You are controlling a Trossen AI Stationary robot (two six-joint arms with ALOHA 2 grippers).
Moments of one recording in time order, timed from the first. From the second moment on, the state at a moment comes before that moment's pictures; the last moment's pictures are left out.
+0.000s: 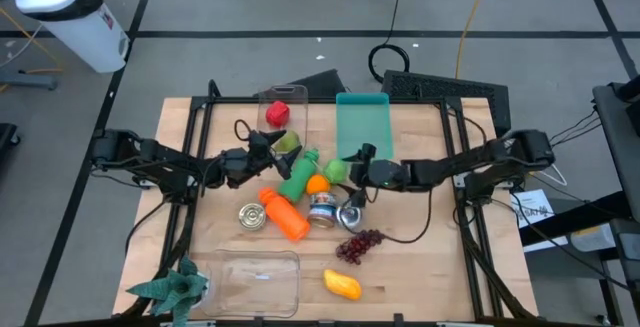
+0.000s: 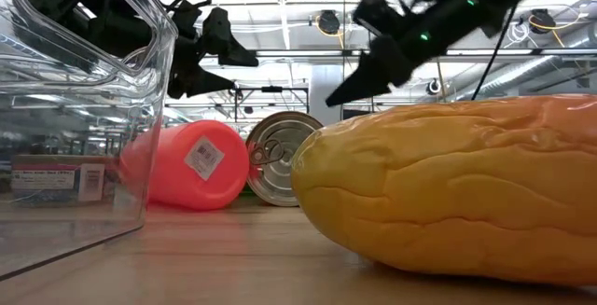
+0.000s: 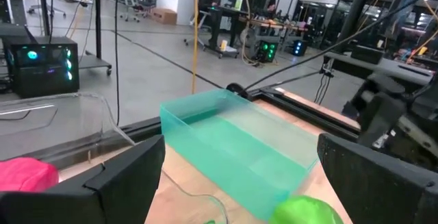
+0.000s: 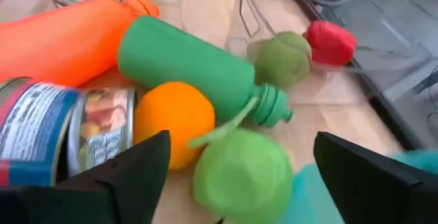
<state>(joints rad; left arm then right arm) 0.04 1.37 0.40 0.94 -0.60 -0.27 0.04 1.50 0.74 0.25 0.36 -0.11</state>
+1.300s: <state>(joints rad) 0.04 1.37 0.40 0.93 -0.60 -0.27 0.03 1.51 0.82 -0.25 0.37 -0.05</state>
